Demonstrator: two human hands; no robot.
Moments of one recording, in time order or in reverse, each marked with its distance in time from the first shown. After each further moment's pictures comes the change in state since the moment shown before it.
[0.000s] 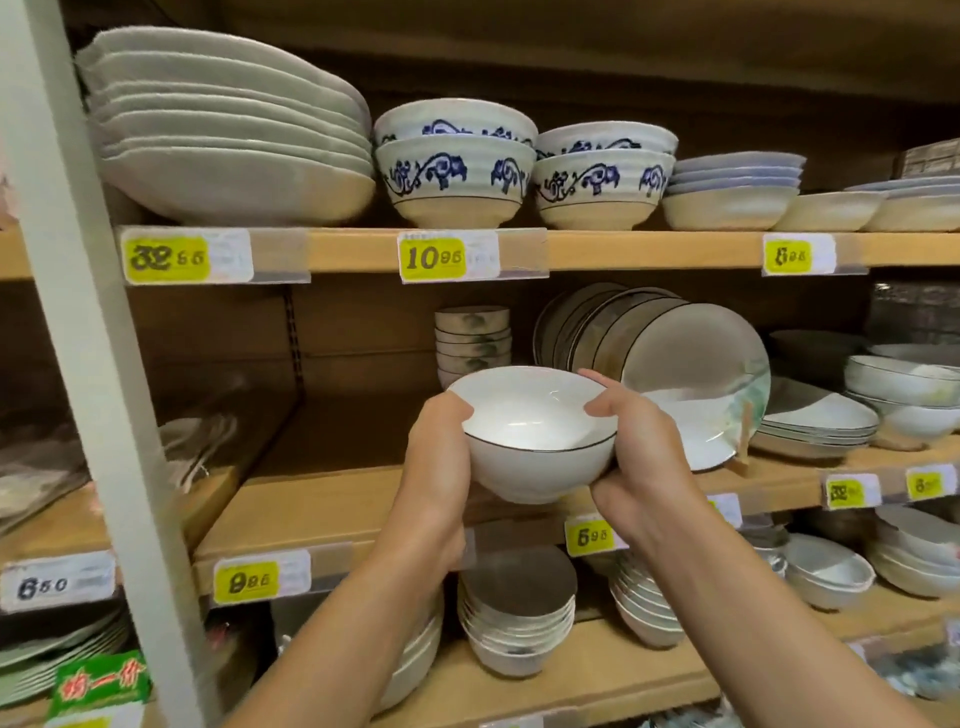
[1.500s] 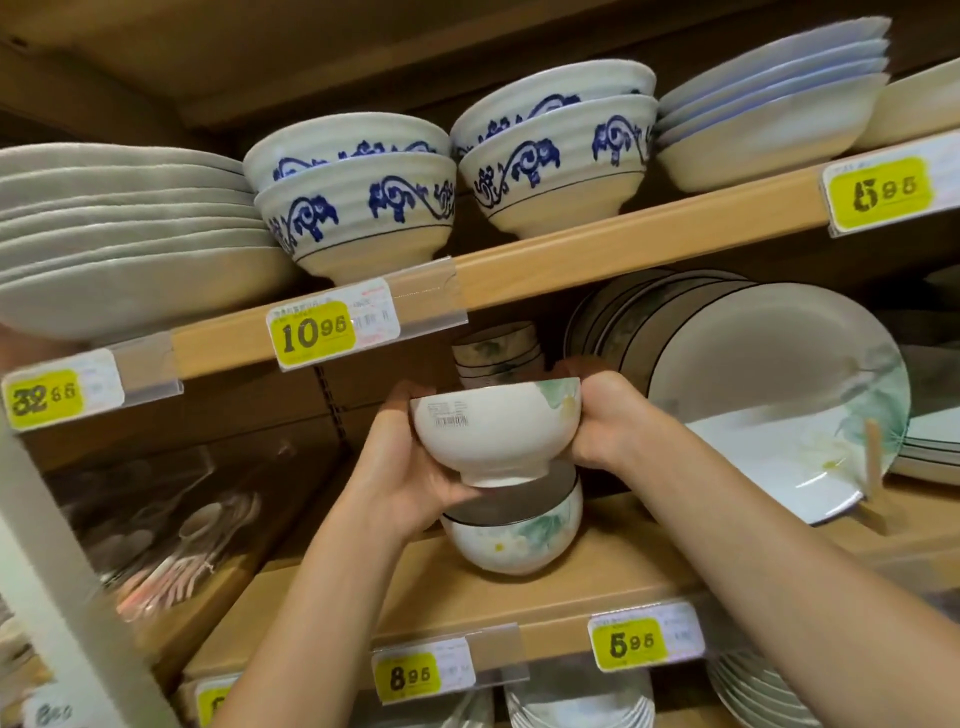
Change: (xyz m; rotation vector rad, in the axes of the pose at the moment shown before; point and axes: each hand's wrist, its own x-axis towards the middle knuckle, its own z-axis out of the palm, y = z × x) left_hand 0.116 0.013 0.026 -0.207 -0.018 -0.308; right_hand 0.155 -0.016 0.011 0.038 -0.384 0.358
